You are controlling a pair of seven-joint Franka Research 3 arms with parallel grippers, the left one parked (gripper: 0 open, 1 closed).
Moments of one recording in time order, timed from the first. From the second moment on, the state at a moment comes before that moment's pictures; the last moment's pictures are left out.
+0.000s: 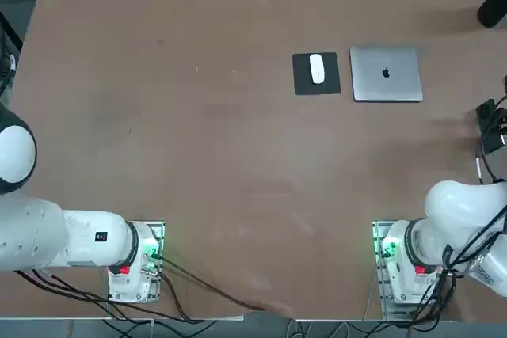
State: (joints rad) arm -0.81 0.40 -0.05 -2.13 -0.13 2.41 -0.73
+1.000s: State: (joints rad) arm -0.75 0.38 0.03 -2.07 -0.13 2.32 -0.74
